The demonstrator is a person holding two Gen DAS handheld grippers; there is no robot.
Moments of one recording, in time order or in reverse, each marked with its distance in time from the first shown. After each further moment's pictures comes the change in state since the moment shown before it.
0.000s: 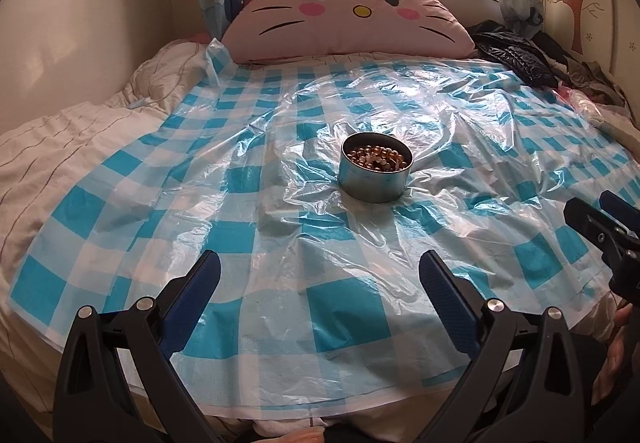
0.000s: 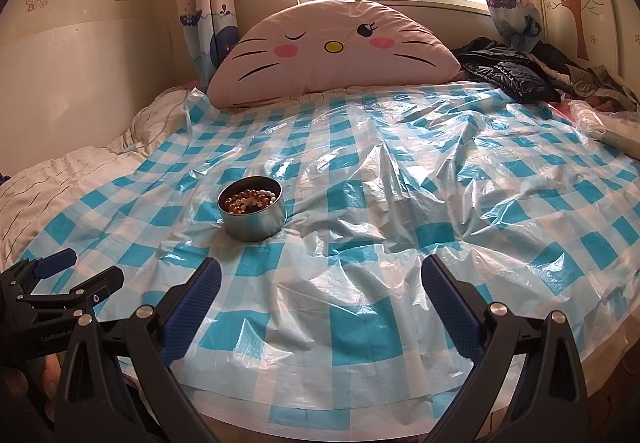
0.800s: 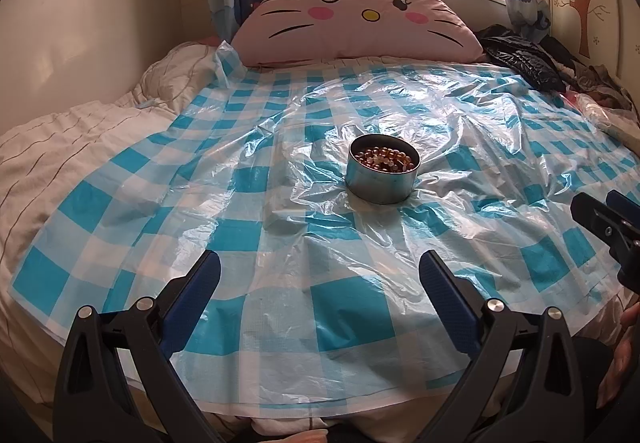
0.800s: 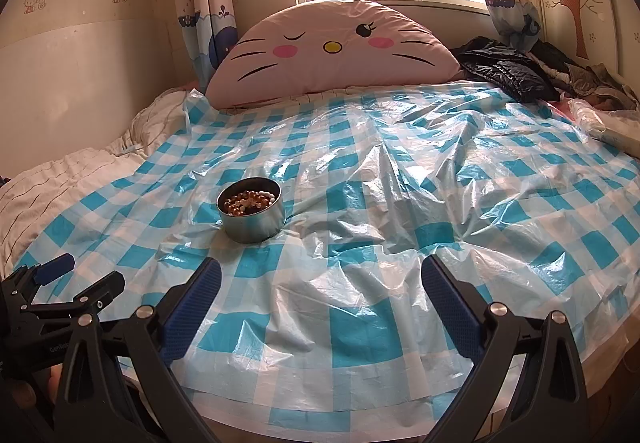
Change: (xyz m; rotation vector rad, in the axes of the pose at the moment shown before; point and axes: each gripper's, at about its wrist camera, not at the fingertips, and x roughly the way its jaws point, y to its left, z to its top) left arm -0.001 0.000 -0.004 -0.024 -0.017 0.031; right arm 0.000 -0.003 0.003 0.000 0.000 -0.001
